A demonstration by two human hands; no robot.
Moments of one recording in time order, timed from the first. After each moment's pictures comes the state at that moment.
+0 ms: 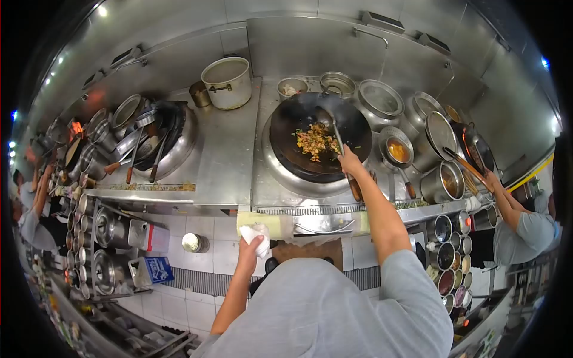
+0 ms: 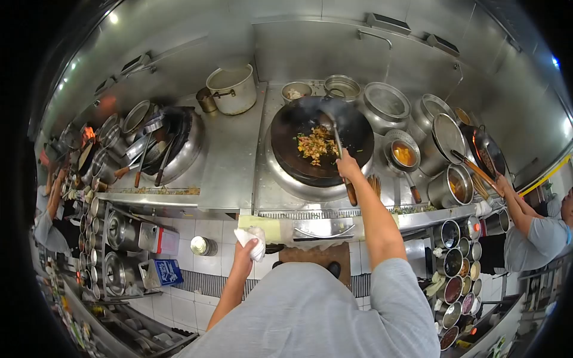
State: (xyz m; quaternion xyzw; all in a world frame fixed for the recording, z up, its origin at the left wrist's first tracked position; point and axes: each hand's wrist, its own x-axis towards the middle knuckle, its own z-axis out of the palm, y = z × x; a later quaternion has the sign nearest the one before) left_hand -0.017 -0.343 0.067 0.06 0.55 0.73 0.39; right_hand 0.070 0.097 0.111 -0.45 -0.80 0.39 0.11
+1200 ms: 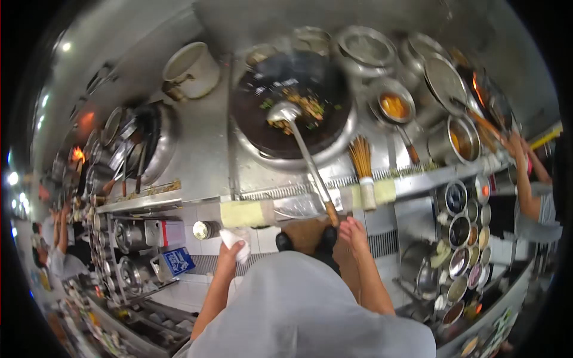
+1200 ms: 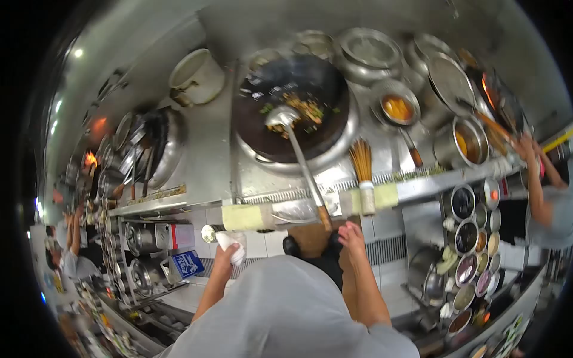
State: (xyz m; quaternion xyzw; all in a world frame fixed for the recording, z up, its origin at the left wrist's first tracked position) left_hand 0.013 -0.329 0.089 0.04 0.69 0.59 0.41; right_hand 0.322 -0.084 -0.063 -0.54 -0.24 0.77 0.24
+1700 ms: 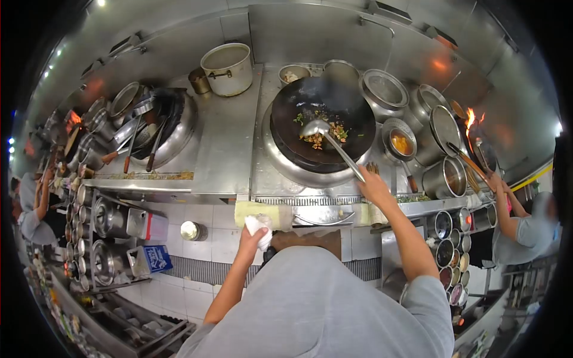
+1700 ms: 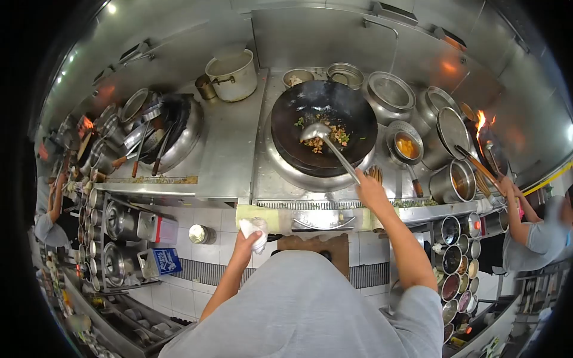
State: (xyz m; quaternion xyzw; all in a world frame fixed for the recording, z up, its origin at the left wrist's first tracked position) left_hand -0.017 -0.337 0.058 0.10 0.61 0.68 0.39; right_hand 0.192 0.033 0.133 -0.32 -0.93 0.14 0.07
